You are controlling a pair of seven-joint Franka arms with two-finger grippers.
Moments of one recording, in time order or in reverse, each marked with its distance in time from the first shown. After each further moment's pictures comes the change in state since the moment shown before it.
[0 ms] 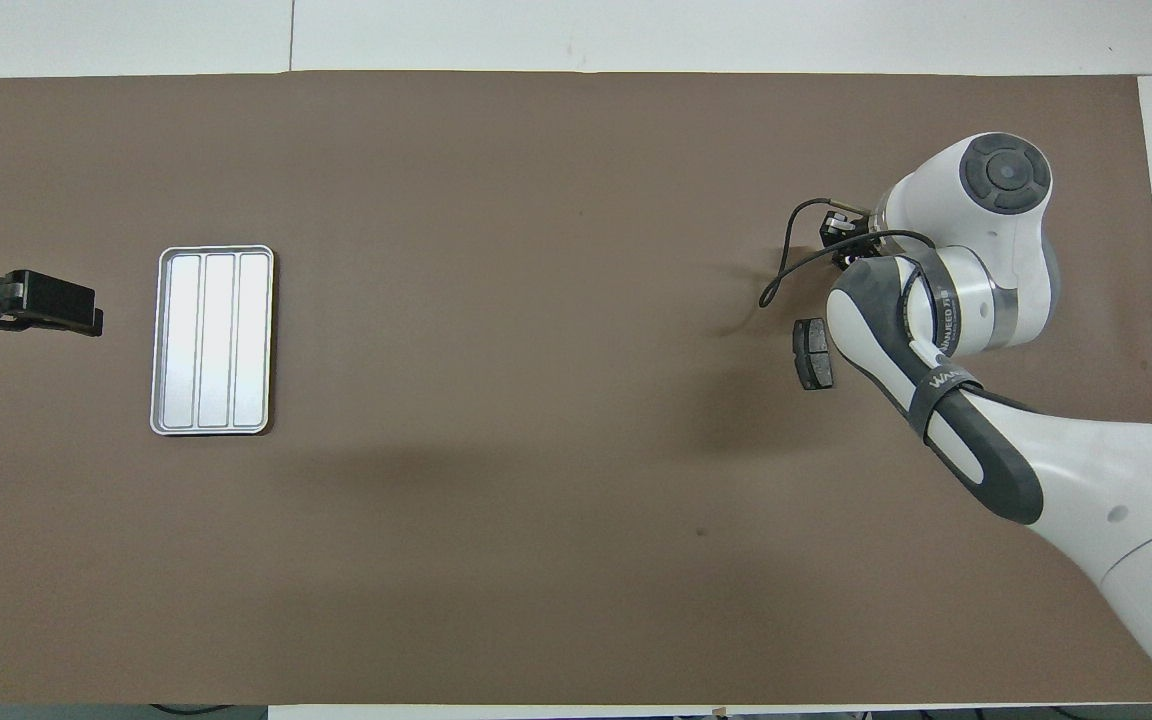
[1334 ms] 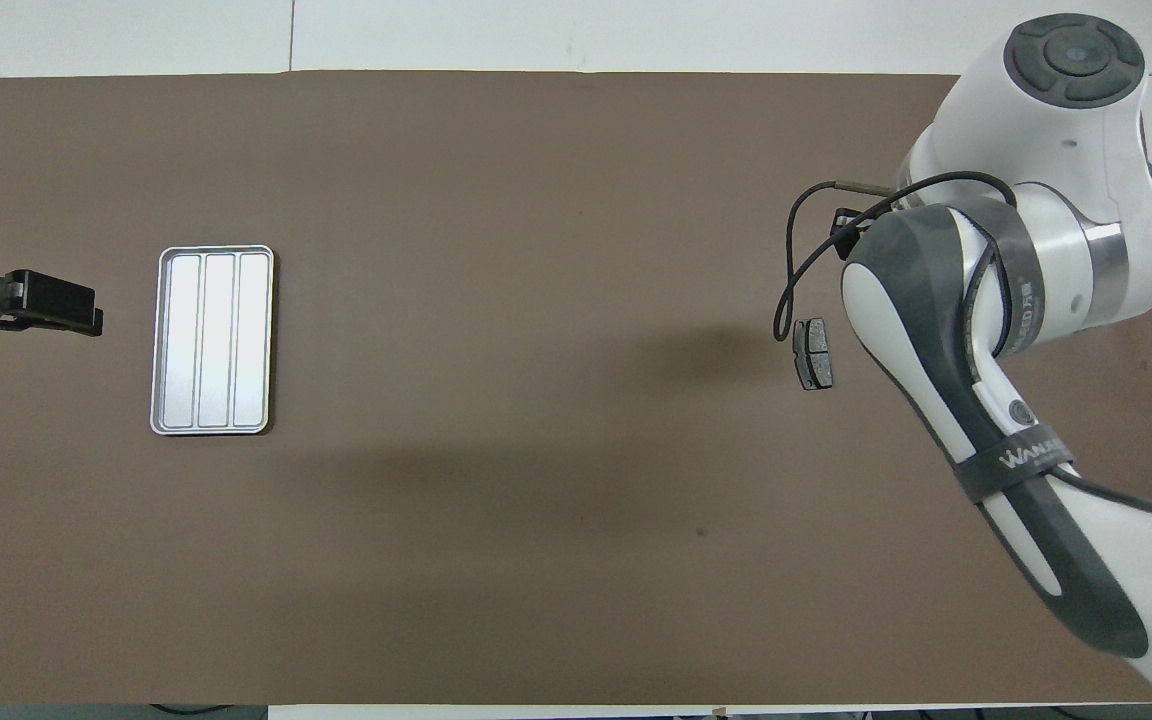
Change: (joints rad) left arm 0.000 0.000 0.000 0.000 0.000 0.000 0.000; right arm 0.118 -0.208 0.016 0.209 -0.004 -0.603 0.004
